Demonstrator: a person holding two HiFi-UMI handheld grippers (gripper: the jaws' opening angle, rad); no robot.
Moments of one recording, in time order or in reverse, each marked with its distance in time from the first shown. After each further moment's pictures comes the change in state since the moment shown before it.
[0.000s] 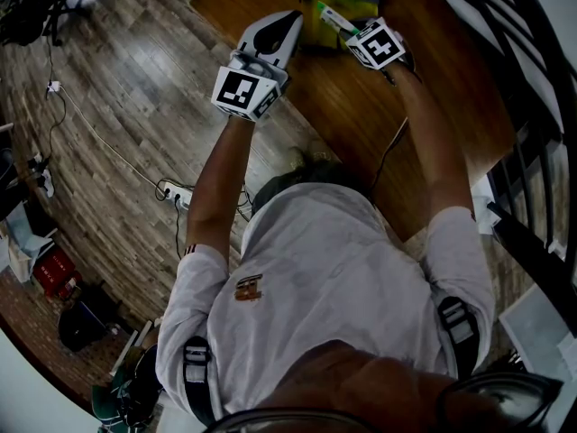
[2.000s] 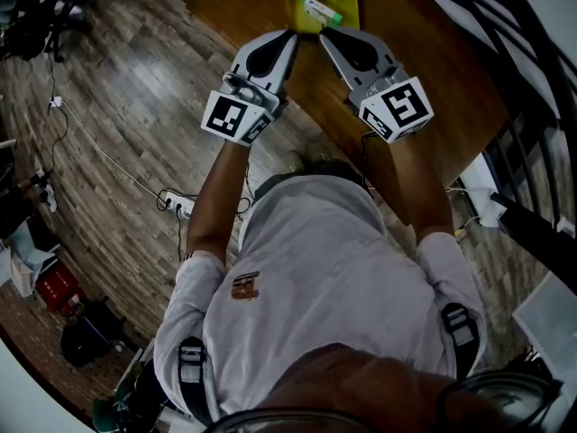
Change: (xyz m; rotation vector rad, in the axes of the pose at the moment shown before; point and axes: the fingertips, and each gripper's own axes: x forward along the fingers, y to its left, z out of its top) left arm -0.073 -0.111 0.063 -0.048 -0.098 -0.074; right arm -0.265 0.151 0.082 0.075 -0.973 -0.021
